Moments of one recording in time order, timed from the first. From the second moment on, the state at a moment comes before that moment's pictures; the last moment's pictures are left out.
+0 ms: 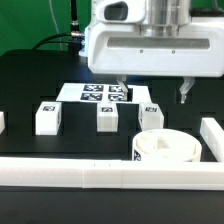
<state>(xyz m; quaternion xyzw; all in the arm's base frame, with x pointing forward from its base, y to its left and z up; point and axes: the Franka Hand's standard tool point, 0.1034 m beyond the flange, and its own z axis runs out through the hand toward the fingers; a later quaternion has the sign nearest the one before) 0.548 0.046 0.060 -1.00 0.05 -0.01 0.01</state>
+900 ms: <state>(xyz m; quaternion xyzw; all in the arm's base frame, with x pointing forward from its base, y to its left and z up) 0.521 0.056 0.043 -0.98 0.05 0.19 0.01</state>
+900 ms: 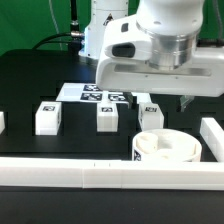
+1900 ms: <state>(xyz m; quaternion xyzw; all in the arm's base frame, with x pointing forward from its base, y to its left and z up) 0.515 0.055 0.015 -0.89 0.02 0.46 0.02</state>
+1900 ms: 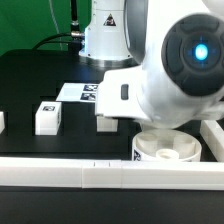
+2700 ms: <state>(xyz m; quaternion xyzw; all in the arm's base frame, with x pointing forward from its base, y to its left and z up) 0.516 0.054 0.010 -0.89 0.02 0.46 0.02</state>
